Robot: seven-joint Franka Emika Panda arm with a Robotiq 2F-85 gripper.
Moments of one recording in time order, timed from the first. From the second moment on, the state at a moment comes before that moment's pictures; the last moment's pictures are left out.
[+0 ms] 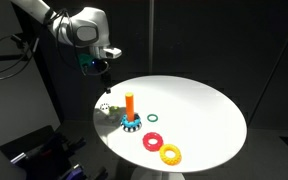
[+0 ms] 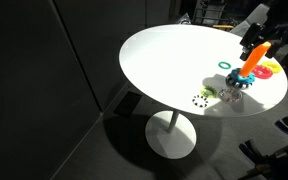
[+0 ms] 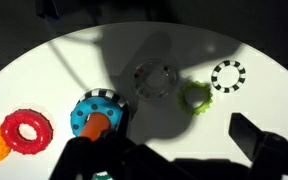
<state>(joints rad) 0.05 -0.11 0.08 -2.48 0.03 2.35 0.38</state>
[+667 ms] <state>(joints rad) 0.05 0.06 0.05 -2.52 0.02 2.53 0.37</state>
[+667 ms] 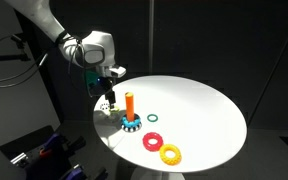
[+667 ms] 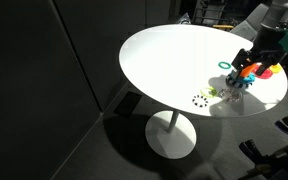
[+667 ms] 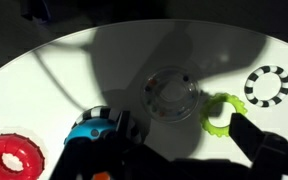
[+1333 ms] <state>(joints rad) 0.06 0.23 0.01 -2.48 -0.05 2.63 0.37</state>
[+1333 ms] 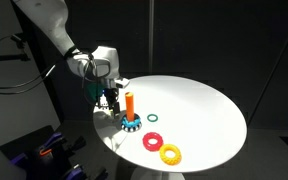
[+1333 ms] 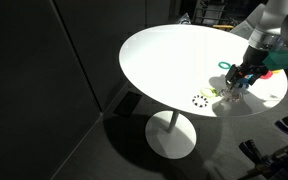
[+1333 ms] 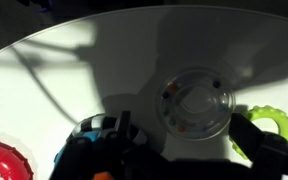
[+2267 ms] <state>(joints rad) 0.16 0.34 -0.04 -2.47 -0.07 2.73 0.37</state>
